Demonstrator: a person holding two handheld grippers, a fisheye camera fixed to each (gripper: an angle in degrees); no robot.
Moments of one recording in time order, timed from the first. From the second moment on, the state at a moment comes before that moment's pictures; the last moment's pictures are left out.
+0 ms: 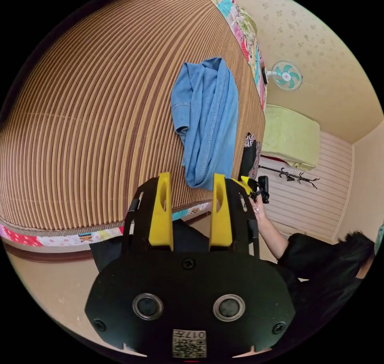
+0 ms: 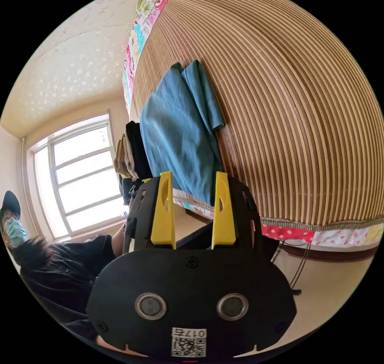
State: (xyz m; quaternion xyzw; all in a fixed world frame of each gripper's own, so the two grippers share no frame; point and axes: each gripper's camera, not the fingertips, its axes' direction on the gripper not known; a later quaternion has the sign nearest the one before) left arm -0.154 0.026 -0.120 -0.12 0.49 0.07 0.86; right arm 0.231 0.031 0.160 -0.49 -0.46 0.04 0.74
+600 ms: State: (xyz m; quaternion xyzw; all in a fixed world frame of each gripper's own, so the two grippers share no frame) left arm -0.218 0.031 -0.178 -0.11 0.68 0.11 0.71; right arm 0.054 0.031 0.013 -0.44 -0.73 0.00 0.53
